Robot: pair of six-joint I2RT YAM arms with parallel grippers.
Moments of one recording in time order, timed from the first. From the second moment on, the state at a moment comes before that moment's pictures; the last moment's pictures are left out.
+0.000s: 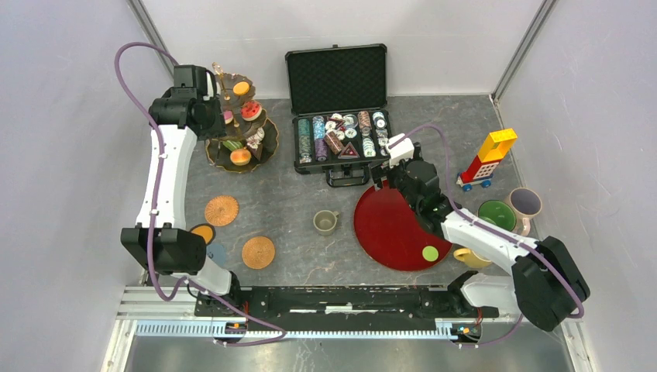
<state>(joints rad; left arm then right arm) -0.01 1.55 1.82 -1.13 -0.21 -0.14 0.59 1.22 0.61 0.41 0.26 -0.13</state>
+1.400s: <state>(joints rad) -0.01 1.34 1.67 -1.03 -0.13 -0.17 0.59 1.29 0.62 0.39 0.21 -0.13</state>
